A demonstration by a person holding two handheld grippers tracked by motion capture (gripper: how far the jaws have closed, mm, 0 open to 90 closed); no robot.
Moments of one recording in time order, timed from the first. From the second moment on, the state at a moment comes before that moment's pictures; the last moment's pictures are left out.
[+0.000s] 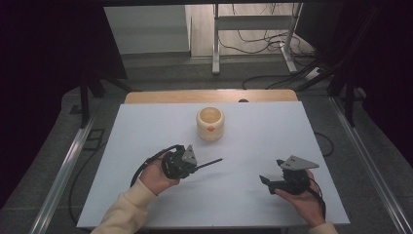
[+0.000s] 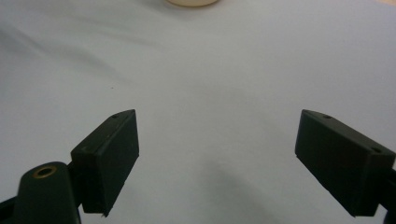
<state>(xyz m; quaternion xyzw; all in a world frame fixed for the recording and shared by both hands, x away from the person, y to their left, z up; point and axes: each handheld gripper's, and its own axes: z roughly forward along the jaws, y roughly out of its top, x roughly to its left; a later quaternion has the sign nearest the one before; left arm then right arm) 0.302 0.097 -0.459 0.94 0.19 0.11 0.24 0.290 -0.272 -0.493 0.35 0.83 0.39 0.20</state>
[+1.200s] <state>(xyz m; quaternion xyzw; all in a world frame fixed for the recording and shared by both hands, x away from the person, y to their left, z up) 0.303 0.090 -0.460 0.95 0.18 0.10 0.25 0.299 -0.193 -0.482 0.25 0.87 0.36 0.22</state>
